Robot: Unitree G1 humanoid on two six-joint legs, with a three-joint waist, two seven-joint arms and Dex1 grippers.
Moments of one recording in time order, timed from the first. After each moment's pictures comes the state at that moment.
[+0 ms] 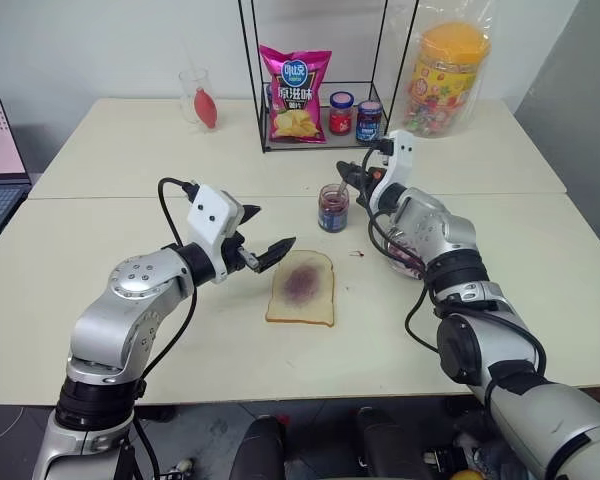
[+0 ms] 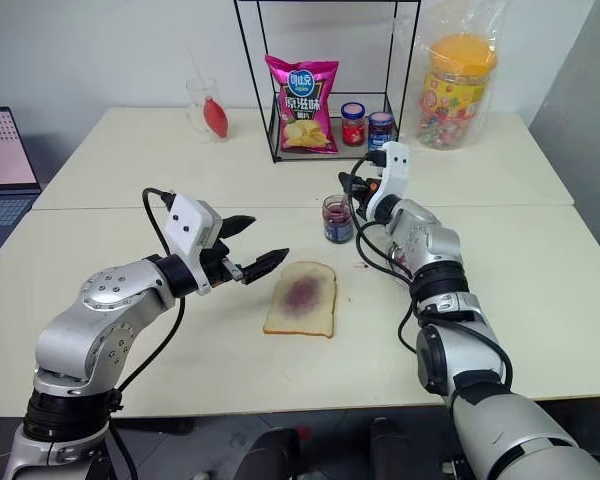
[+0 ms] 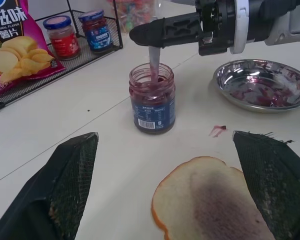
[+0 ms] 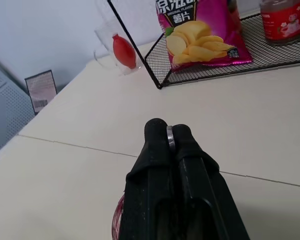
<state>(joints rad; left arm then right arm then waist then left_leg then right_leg) -0.37 0.60 0.05 -0.39 -0.43 0.66 -0.58 -1.09 -0.09 -0.25 0.79 0.39 0.46 0.43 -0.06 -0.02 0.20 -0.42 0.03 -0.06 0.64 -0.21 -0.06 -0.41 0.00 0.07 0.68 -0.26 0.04</state>
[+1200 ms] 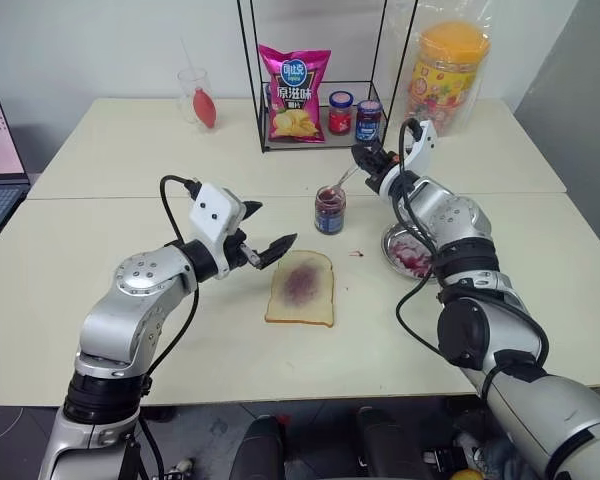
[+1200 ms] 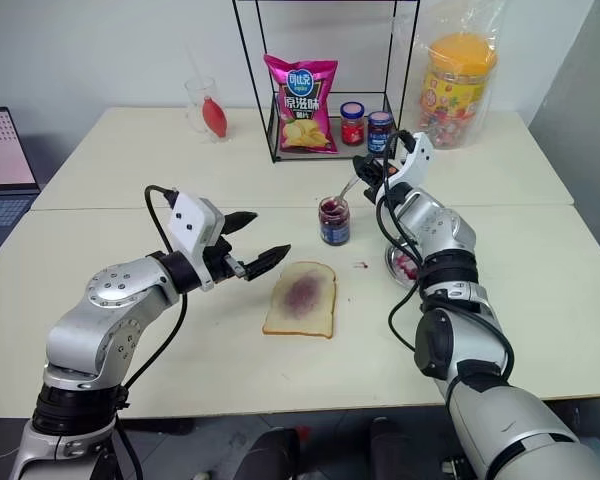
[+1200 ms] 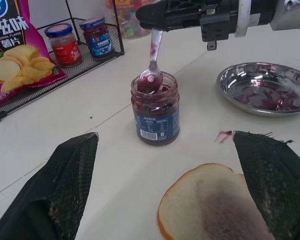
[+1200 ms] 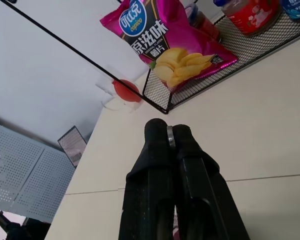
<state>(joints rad) -0.40 0.57 0.03 -0.34 -0.39 0.60 -0.60 -1.16 -0.10 -0.46 0.82 0.59 0.59 0.29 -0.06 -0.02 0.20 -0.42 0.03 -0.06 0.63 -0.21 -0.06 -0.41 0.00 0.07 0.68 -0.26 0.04</state>
